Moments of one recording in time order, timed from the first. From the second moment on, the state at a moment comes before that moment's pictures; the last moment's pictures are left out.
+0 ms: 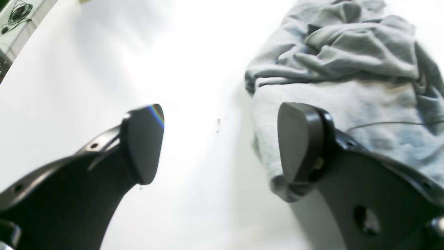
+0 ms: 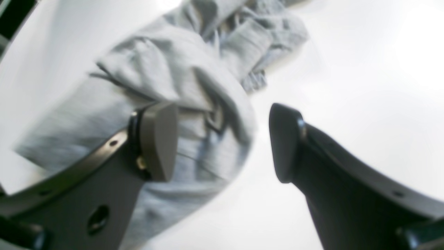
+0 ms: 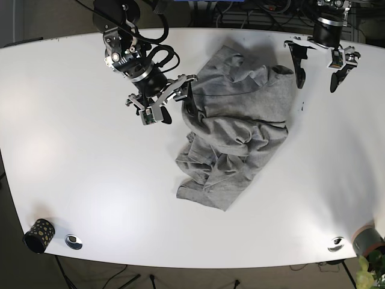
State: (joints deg) left arm 49.4 -15.6 -10.2 113.5 -13.1 -0.6 -6.9; right arm -15.2 8.0 -11.3 107.1 19.2 8.5 -29.9
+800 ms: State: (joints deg) left arm 49.6 -15.5 -10.0 111.9 -13.1 -0.5 -6.9; right arm 7.6 6.4 -12.8 87.1 31.8 21.3 -38.1
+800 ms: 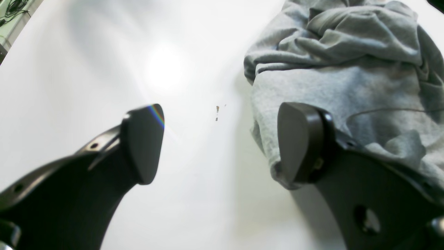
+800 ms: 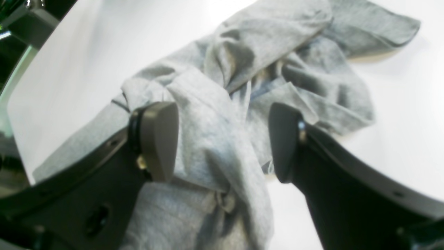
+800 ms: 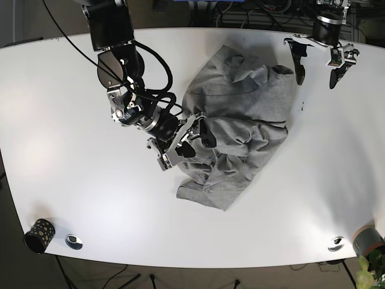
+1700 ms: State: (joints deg) left arm 49.7 -15.5 -10.0 111.8 -13.1 -0.4 -6.9; right arm 16.5 2.7 -16.6 69.6 32.2 22.5 -40.7
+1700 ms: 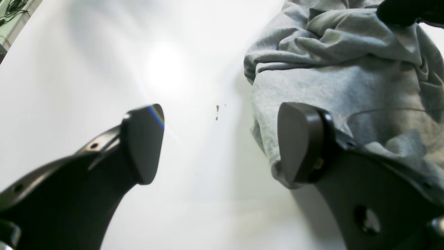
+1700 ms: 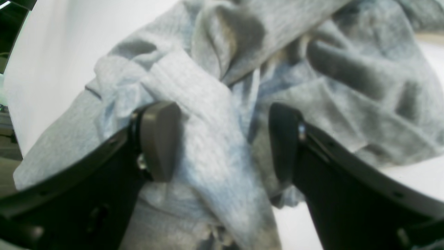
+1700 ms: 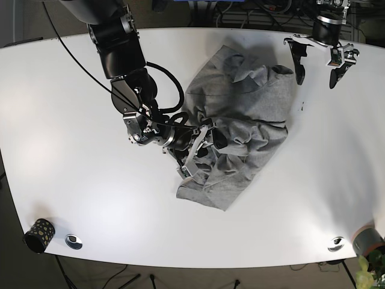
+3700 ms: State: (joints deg) left arm 43.0 -16.4 4.6 110.5 -1.0 -0.9 4.7; right arm 24.5 15.4 -12.4 98.2 33.0 22.8 -40.8
